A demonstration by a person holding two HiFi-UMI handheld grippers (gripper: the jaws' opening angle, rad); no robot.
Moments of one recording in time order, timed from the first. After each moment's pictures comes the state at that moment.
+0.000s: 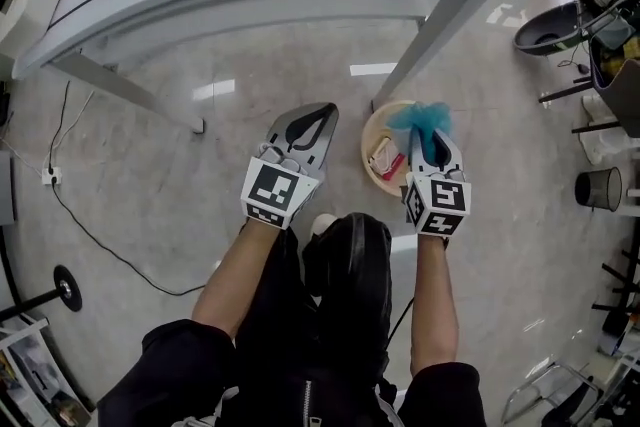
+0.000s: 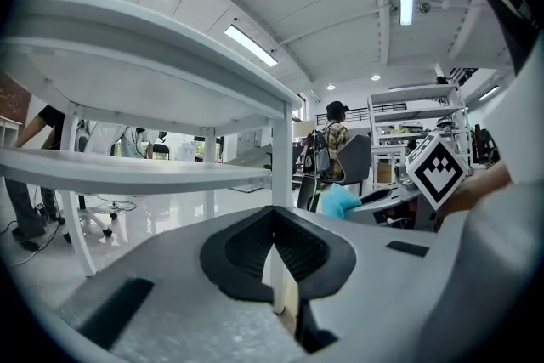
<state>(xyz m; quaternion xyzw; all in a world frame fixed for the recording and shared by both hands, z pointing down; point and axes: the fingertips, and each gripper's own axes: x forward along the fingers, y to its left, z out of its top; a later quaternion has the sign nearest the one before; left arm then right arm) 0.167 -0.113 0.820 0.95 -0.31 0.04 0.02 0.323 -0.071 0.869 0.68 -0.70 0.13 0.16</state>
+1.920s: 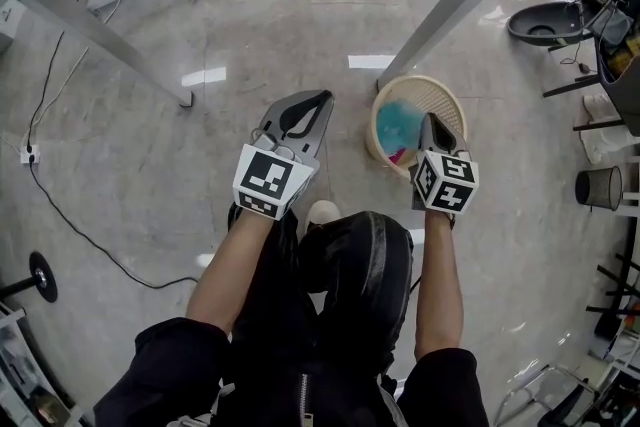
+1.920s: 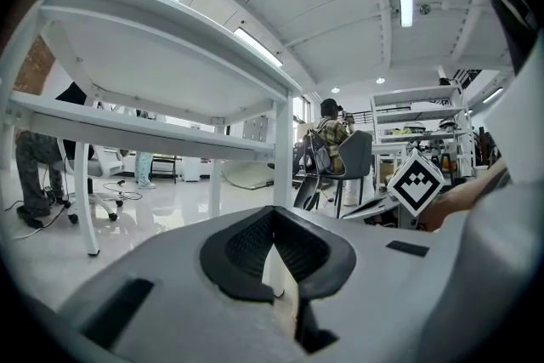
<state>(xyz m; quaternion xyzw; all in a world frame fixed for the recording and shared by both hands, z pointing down) 0.131 -0.083 0.904 0.95 -0.32 0.03 0.03 0.334 -0.050 0.979 0.70 -0.67 0.17 0.20</state>
